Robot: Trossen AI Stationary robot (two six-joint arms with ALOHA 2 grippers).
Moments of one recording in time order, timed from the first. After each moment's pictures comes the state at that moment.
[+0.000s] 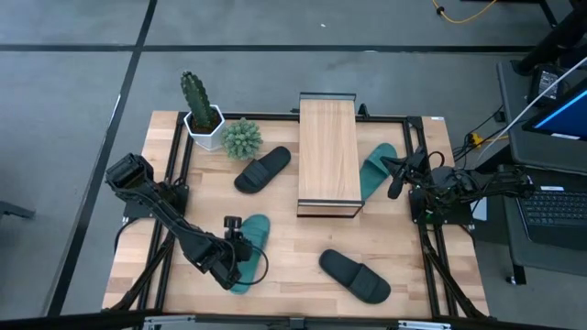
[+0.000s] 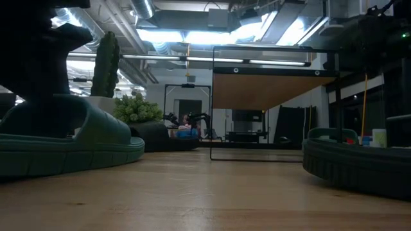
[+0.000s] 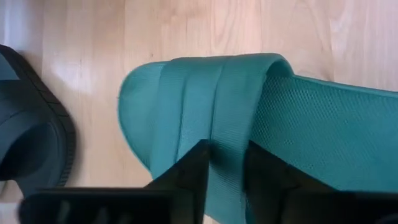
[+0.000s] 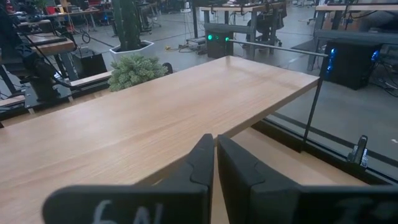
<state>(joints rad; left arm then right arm) -0.72 1.68 1.04 -0.77 -0.55 -0.62 0.15 0.14 0.25 -0.32 0.77 0.26</state>
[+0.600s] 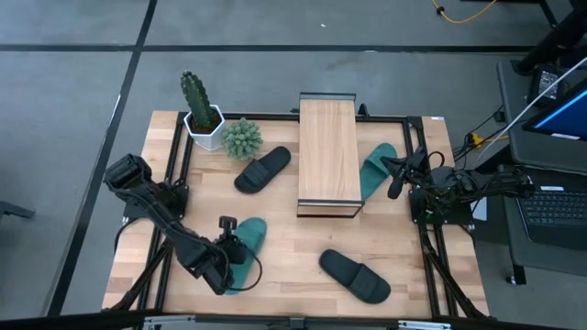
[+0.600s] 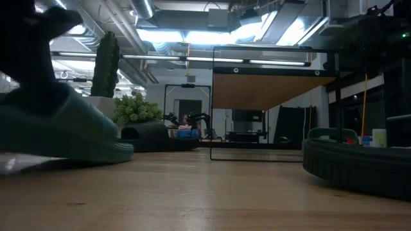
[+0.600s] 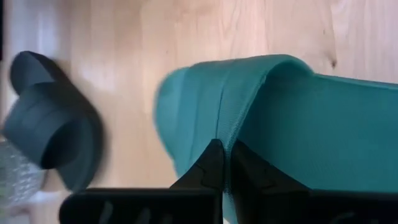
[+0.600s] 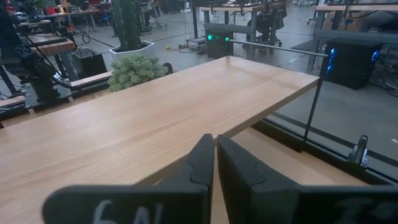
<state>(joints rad) -0.79 1.67 1.09 -0.91 -0.61 -0.64 0.15 0.14 0.25 -0.32 0.77 0.26</state>
